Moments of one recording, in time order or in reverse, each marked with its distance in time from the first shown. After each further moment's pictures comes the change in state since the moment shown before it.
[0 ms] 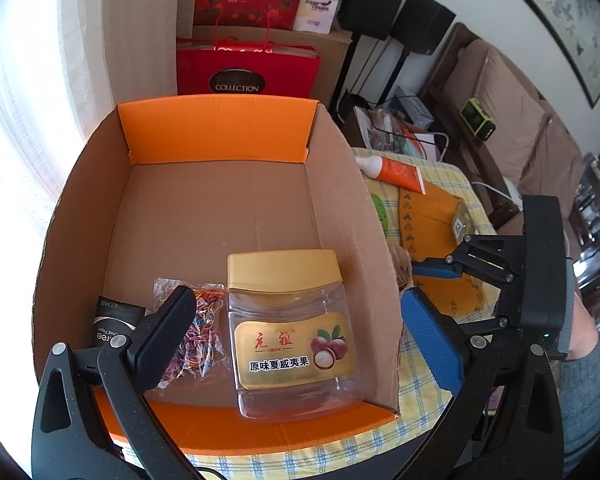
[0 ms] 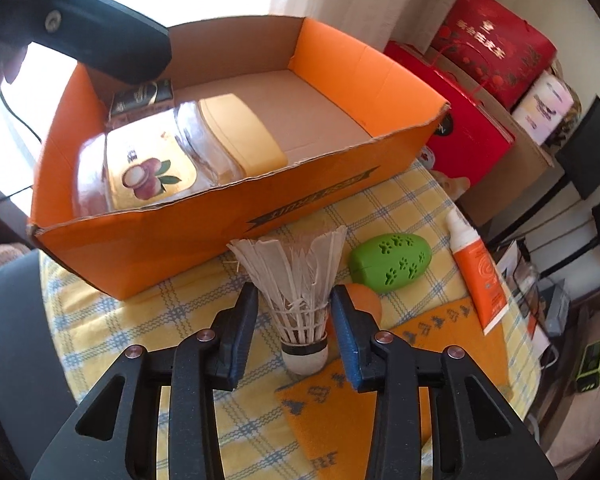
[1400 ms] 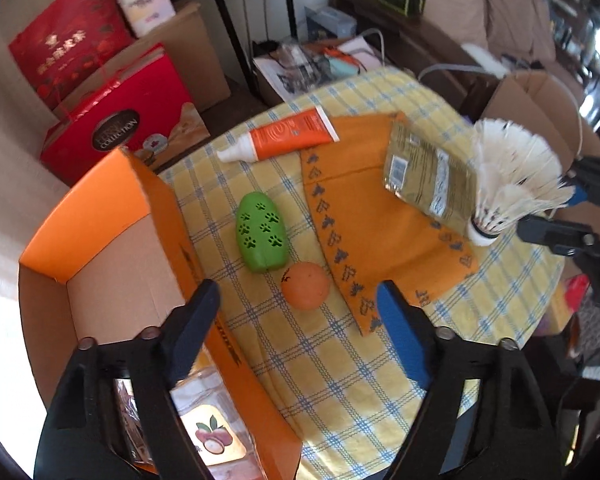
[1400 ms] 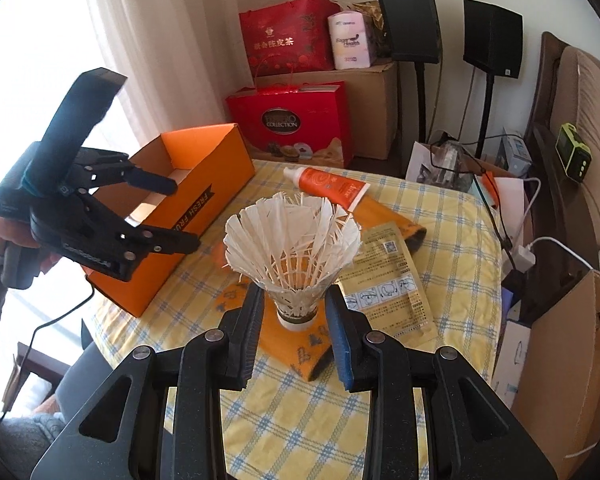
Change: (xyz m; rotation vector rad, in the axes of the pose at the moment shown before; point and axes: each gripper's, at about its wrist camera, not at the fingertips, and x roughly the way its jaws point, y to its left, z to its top) left arm 0.085 -0.163 0.026 0.511 0.229 0.114; right arm -0.133 -0.088 -0.128 0.640 -0.228 -0.016
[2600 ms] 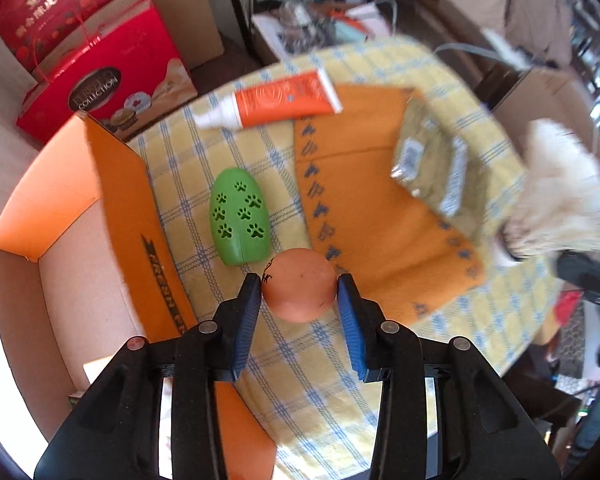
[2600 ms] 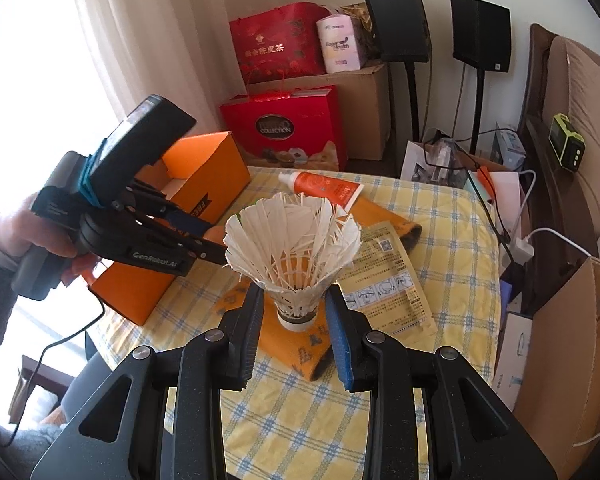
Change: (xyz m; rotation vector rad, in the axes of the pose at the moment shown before) left arm 0.021 0.000 0.005 -0.085 0.105 -0.065; right arm -0.003 0.000 0.000 0.039 -0.018 -0.006
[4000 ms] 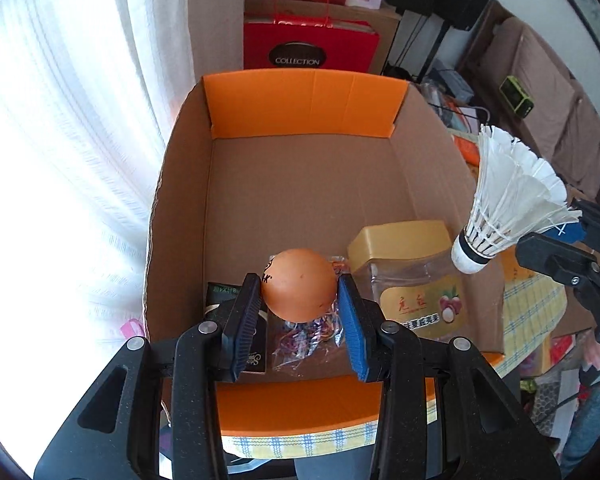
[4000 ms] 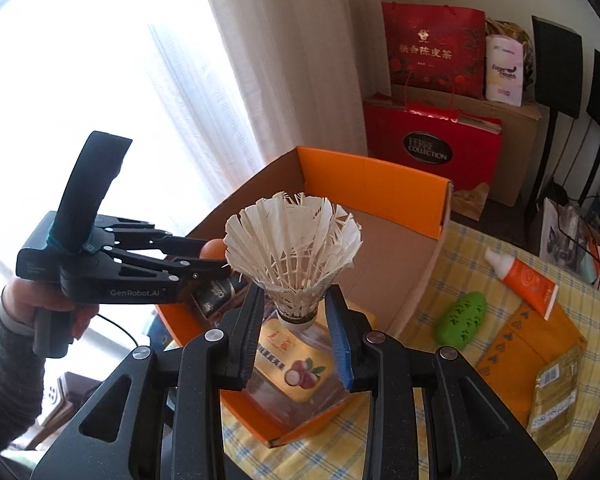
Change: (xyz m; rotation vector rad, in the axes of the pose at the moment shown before) left arm -0.063 0.219 -0.151 -0.396 -0.193 0.004; right arm 0.096 0.213 0.085 -0.174 0.082 0.226
